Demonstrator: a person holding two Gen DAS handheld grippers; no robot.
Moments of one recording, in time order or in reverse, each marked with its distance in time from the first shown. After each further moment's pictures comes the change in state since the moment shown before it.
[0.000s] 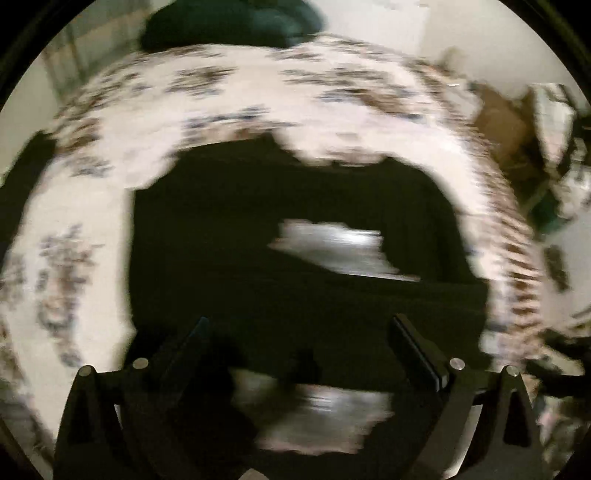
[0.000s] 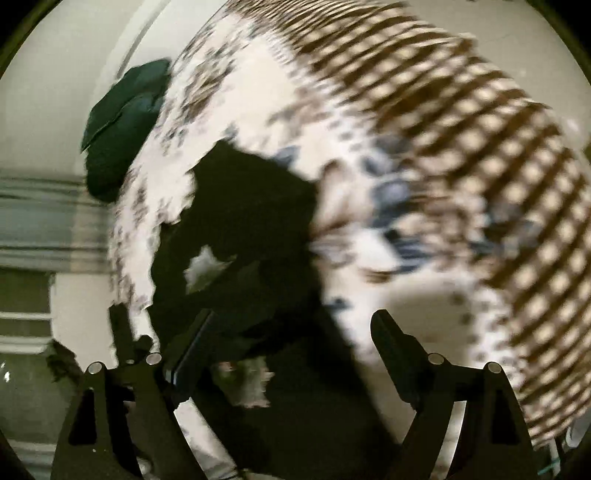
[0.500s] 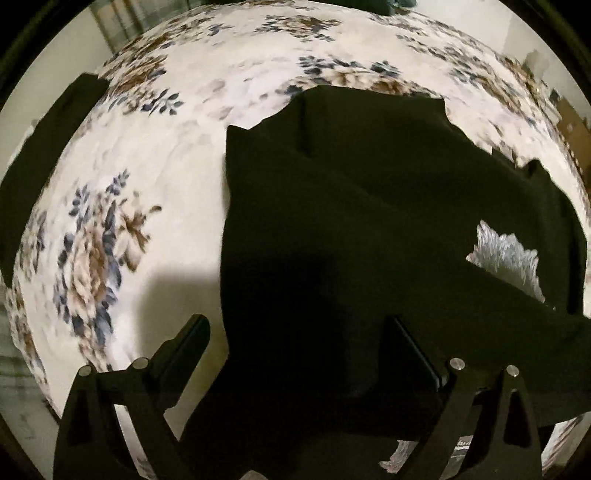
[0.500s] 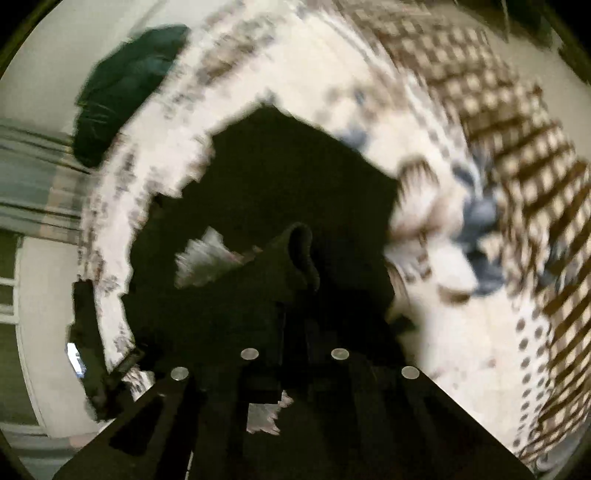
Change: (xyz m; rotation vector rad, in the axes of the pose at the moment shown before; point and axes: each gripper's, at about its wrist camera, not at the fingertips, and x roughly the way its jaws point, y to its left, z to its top) left arm 0.079 0.096 0.001 -0.151 0.103 0.148; right arm 0.039 0.086 -0.008 -0.181 -0.084 -0.136
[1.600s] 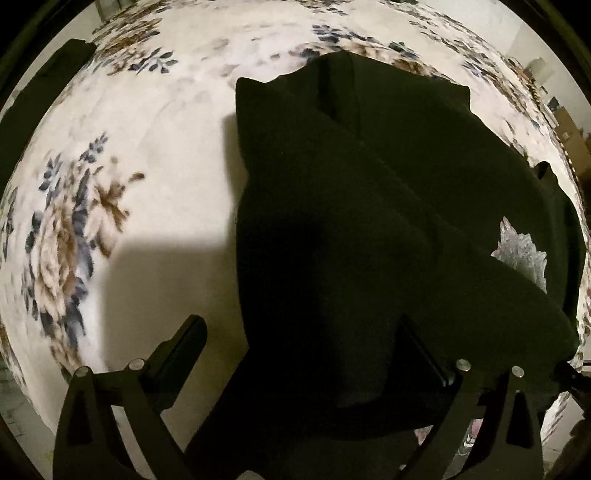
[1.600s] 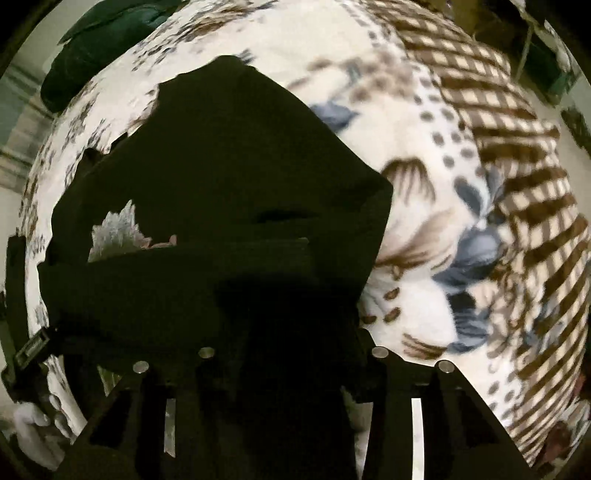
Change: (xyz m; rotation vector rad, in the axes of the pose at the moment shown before) left arm 0.037 0.024 0.006 -0.029 0.092 -0.088; right arm 0.076 -0.036 0.008 -0.132 0.120 -0.265
